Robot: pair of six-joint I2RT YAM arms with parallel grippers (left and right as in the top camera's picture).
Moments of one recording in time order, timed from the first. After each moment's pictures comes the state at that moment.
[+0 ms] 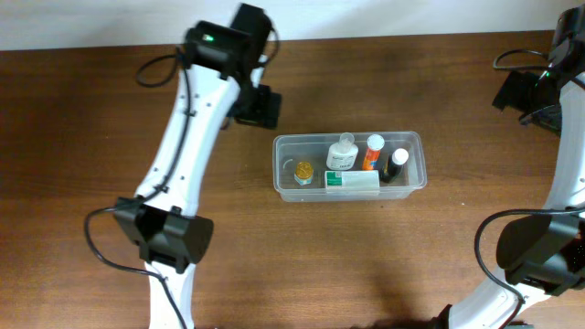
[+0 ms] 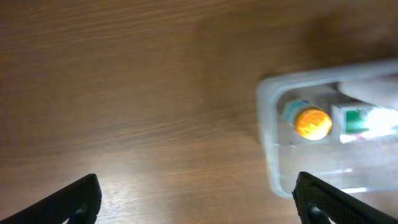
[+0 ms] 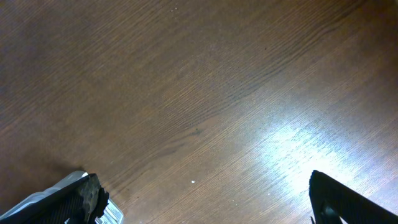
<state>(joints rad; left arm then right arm) -0.35 2.20 2.48 -1.68 -0.09 -0.18 -0.35 1.93 2.07 -1.41 0.18 0.27</state>
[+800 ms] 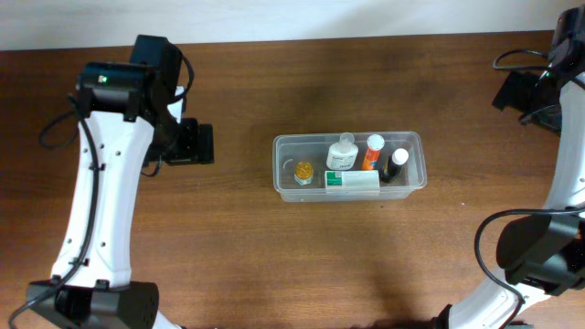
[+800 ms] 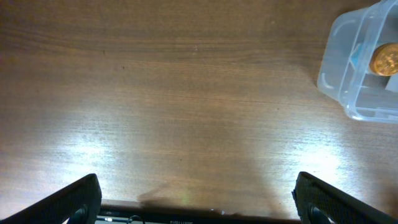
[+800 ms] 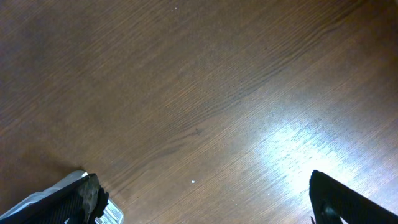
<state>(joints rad) -0.15 1.75 1.98 -1.69 -0.08 -0.21 -0.35 1.93 2.07 -1.41 0.18 0.27</state>
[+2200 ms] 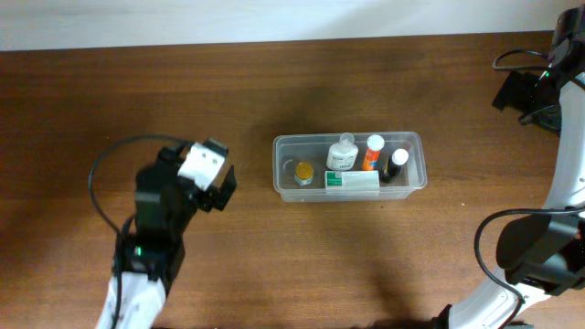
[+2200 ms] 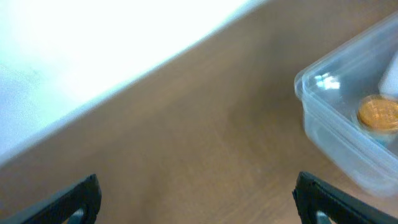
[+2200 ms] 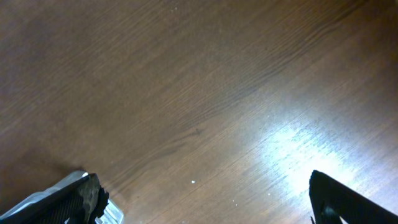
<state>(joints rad) -0.15 1.01 0.57 0.02 0.09 0.44 -0.35 1.93 2.07 -1.41 0.18 0.27</state>
